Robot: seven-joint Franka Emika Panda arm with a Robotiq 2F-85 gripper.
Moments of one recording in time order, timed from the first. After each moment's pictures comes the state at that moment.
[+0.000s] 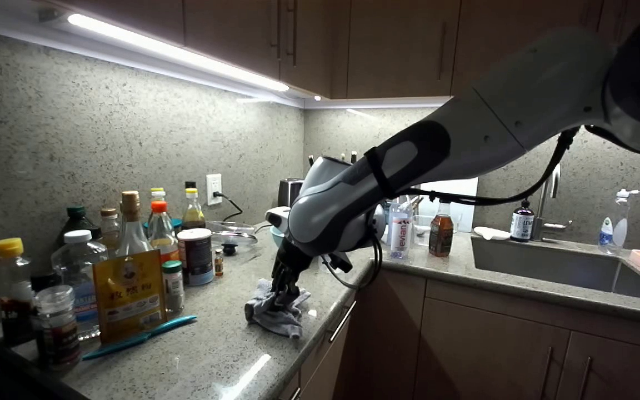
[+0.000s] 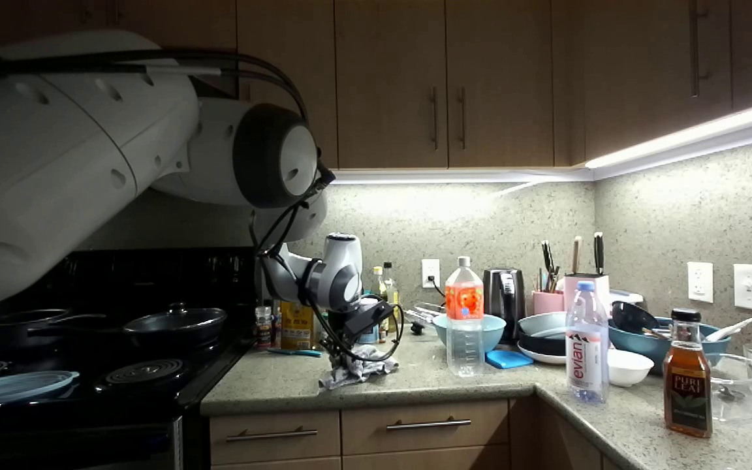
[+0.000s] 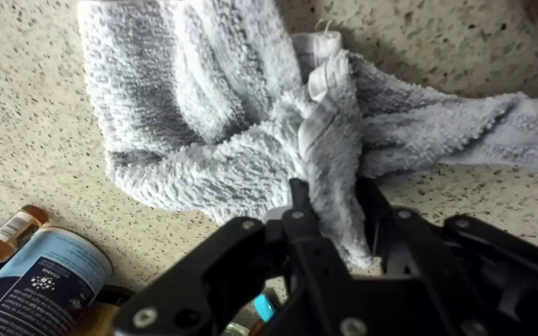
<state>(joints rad) -0.05 0.79 0.25 -1.51 -0.01 2.67 -1.11</state>
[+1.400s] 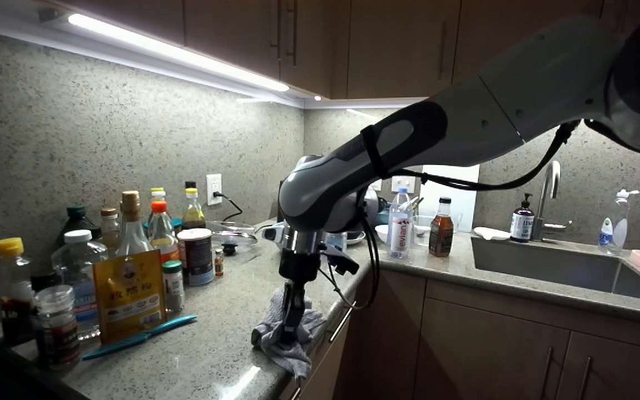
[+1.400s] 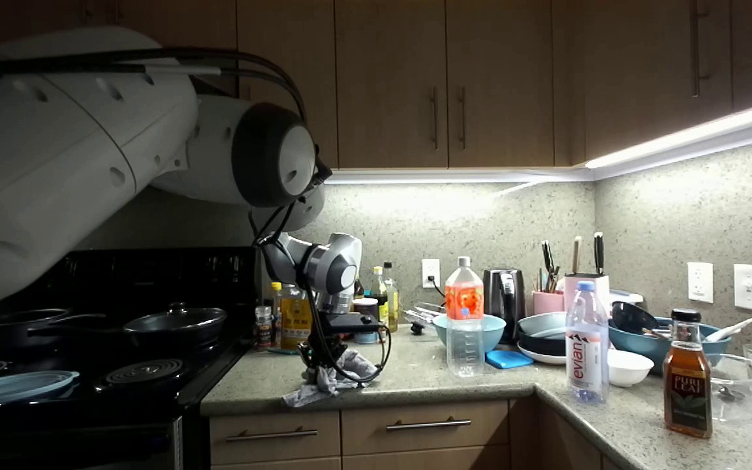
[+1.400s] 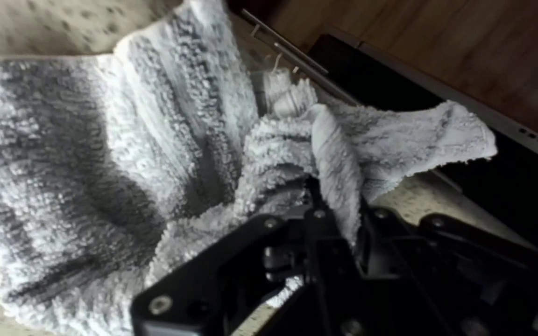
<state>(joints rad) -0.05 0.78 0.28 -1.44 0.06 2.19 -0.95</state>
